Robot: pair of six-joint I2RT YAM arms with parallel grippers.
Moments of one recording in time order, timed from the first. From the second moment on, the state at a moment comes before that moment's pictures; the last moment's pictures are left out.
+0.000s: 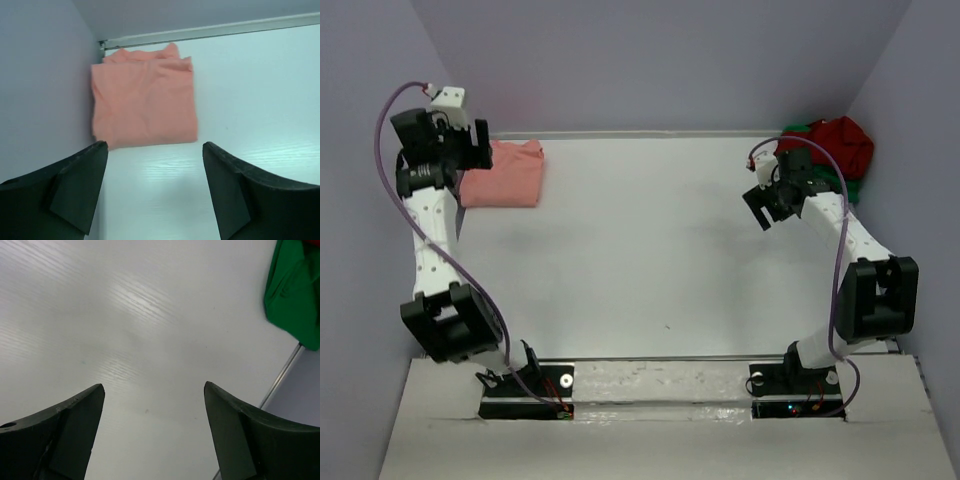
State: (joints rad) left arm 0.32 1.57 1.66 -0.51 0.30 0.24; right arm 0.09 1.56 1.21 -0.61 0.09 -0.50
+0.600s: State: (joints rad) left arm 0.30 0.78 0.60 -0.21 0.42 0.30; right arm 0.09 1.22 0.90 -0.61 -0.16 -0.25
